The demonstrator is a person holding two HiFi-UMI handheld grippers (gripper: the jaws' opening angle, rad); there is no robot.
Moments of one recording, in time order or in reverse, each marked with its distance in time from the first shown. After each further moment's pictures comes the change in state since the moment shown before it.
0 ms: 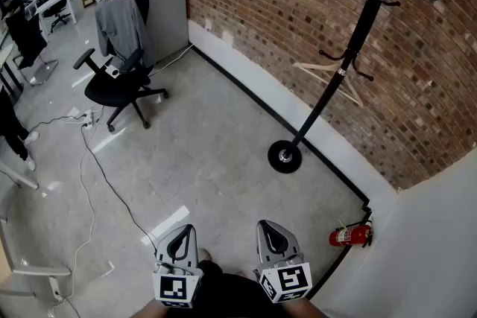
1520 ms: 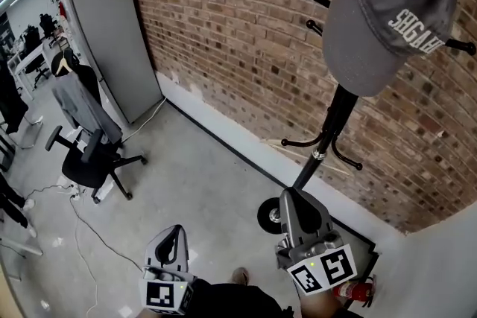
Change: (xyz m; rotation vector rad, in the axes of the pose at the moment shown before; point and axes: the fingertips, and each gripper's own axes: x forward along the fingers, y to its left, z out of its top) left arm 0.409 0.007 0.199 0.065 -0.147 -0.038; right arm 0.244 -0.346 0.284 0.103 -0.497 0.019
